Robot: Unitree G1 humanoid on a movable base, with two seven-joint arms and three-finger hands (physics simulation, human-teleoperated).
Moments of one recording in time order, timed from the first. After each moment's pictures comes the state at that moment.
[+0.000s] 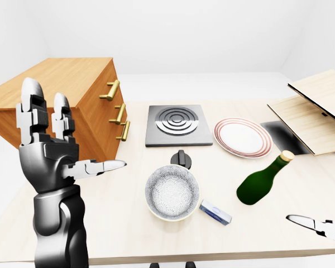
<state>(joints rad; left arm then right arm) -0.05 0.10 0.27 -0.67 -0.27 0.09 0.00 0.34 0.12 -0.86 -0.83 0.17 0.09 0.43</state>
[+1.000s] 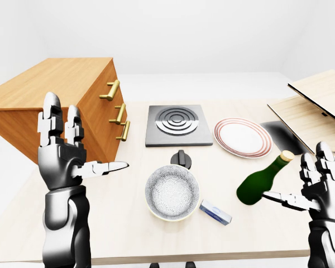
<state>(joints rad) -0.03 0.09 0.26 -0.57 -0.25 0.09 -0.02 0.22 -0.05 -0.62 -0.42 0.14 0.09 0.25</state>
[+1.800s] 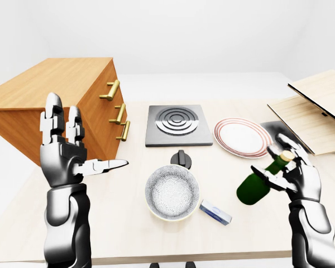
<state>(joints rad) -0.05 0.10 0.26 -0.54 -0.25 0.09 -0.02 0.09 -0.15 -0.49 -0.23 0.15 0.09 0.16</state>
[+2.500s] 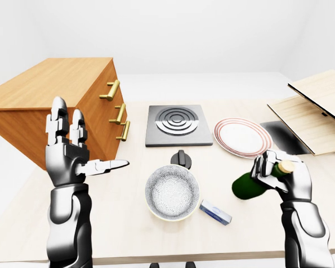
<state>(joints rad) -0.05 0.10 0.26 -0.50 -0.25 0.09 -0.02 0.14 -0.08 -0.39 -0.41 0.09 0.09 0.23</state>
